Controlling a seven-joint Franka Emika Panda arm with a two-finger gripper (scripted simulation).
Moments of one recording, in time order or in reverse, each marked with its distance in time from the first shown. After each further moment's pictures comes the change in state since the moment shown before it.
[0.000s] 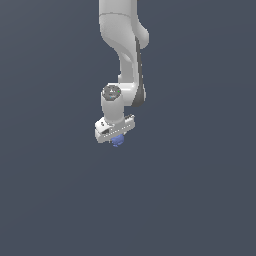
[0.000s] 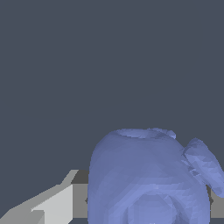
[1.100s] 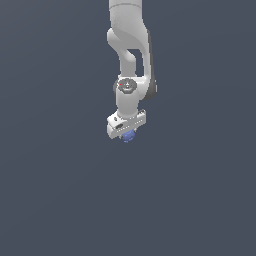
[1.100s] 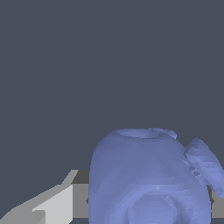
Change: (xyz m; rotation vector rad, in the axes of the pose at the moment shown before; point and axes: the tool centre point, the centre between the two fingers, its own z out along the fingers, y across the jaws) arm 0.017 -0.056 -0.019 0.000 0.000 -0.001
